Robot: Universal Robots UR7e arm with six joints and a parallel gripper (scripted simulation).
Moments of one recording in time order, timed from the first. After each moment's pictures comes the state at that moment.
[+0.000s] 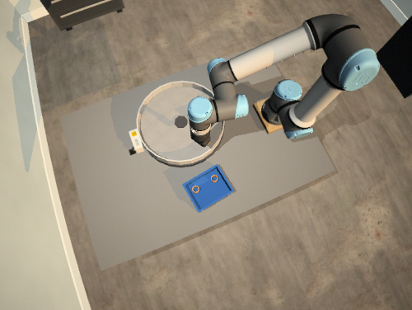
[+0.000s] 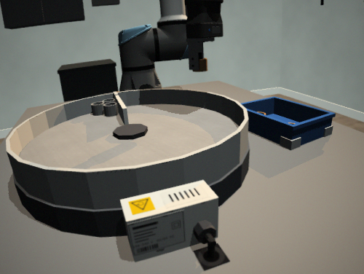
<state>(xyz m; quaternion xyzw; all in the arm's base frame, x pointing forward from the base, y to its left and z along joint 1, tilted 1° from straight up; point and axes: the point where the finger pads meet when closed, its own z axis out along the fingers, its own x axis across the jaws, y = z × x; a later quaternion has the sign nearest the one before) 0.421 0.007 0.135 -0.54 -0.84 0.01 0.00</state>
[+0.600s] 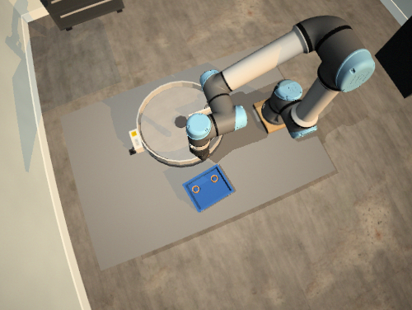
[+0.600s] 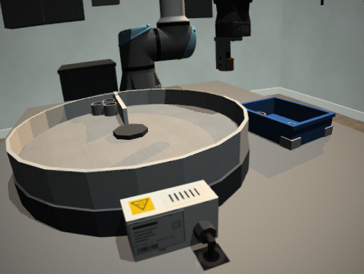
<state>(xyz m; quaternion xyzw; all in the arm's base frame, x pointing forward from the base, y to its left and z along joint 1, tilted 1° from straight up) 0.450 0.055 0.135 -0.54 -0.84 0.01 0.00</state>
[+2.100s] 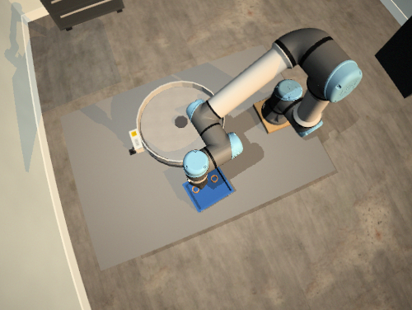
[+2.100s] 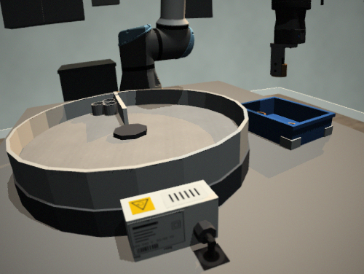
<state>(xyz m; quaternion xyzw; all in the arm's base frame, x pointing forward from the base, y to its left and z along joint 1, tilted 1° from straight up) 0.510 0.151 0.119 -0.54 -0.84 0.01 0.00</state>
